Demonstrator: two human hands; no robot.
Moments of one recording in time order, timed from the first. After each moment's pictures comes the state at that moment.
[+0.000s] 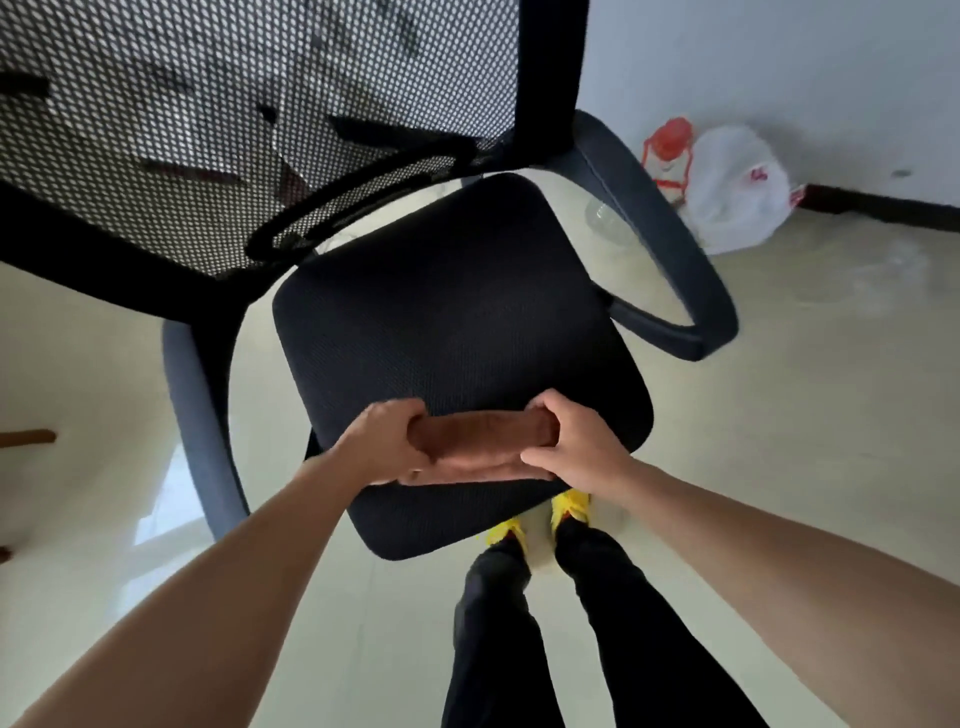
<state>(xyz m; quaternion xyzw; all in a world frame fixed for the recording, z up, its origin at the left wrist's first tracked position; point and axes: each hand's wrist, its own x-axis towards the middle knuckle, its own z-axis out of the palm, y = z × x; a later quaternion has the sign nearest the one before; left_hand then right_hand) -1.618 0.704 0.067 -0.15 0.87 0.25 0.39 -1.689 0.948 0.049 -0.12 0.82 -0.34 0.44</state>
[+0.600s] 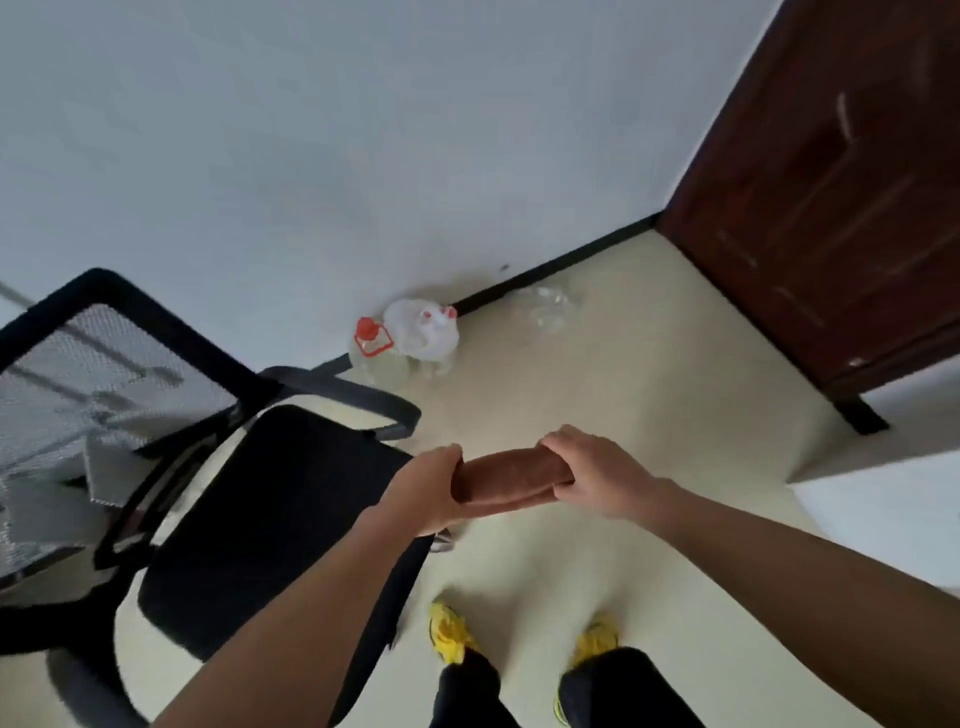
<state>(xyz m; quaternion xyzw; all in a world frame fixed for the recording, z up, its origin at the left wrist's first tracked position) -1.660 0.976 0.283 0.22 0.91 0.19 0.31 -1.593 1.211 0.284 -0.02 0.96 -0.21 0.18</state>
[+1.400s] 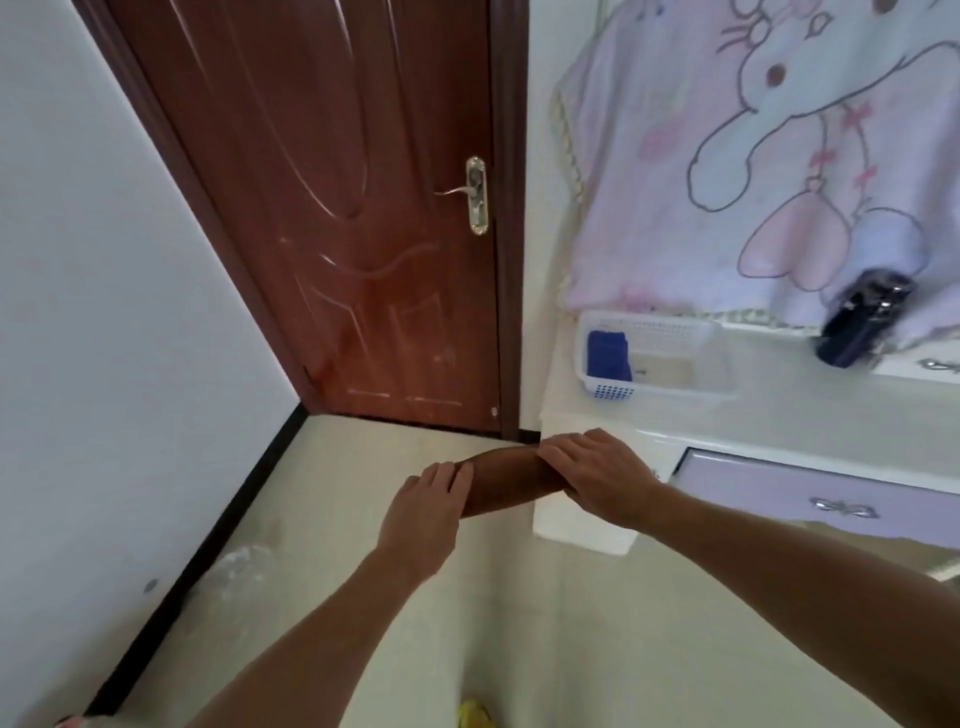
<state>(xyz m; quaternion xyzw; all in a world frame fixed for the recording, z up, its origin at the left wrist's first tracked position) -1.480 1.597 0.402 0.70 0.72 0.00 -0.05 -1.263 1.740 0.407 0.22 0.97 0.05 -0.08</state>
